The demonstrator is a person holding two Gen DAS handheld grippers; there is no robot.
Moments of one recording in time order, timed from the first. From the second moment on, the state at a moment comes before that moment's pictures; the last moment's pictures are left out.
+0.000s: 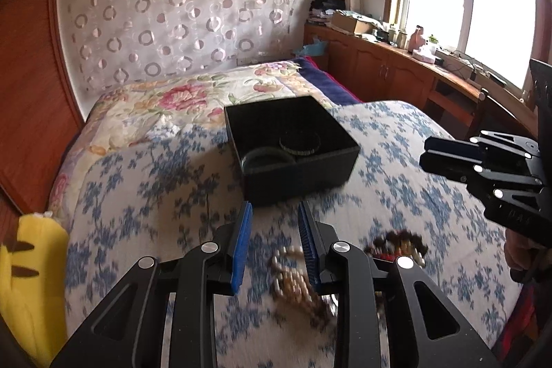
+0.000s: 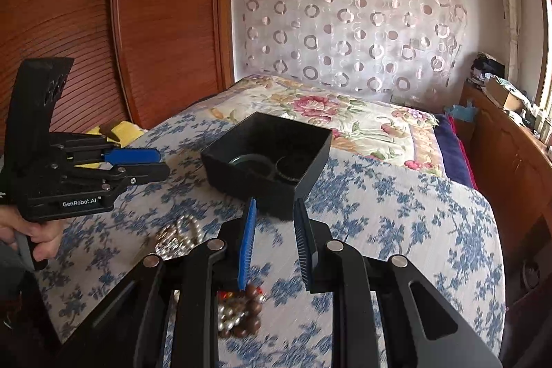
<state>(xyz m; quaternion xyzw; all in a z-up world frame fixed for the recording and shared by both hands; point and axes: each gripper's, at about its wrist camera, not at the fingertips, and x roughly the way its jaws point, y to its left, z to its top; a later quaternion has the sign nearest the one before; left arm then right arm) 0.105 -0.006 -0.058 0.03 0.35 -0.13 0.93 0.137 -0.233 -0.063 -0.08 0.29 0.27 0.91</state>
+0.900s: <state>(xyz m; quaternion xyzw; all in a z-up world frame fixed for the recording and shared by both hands) 0.059 0.014 -0.095 0.01 0.38 -0.11 0.92 0.092 -0.180 -0.114 -0.11 0.36 0.33 0.87</state>
